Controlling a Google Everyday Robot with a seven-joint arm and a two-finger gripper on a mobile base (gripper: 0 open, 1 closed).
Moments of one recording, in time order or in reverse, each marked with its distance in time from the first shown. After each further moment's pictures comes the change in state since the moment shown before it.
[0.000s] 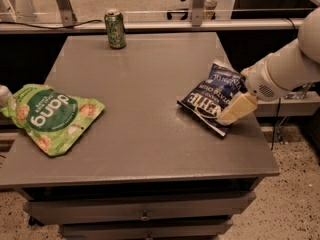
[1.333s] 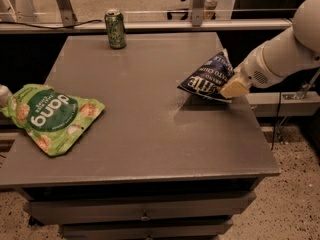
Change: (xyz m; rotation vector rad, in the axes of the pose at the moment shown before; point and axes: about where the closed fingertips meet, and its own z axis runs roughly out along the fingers) arm -0.024 -0.027 0.003 0.031 -0.040 0.030
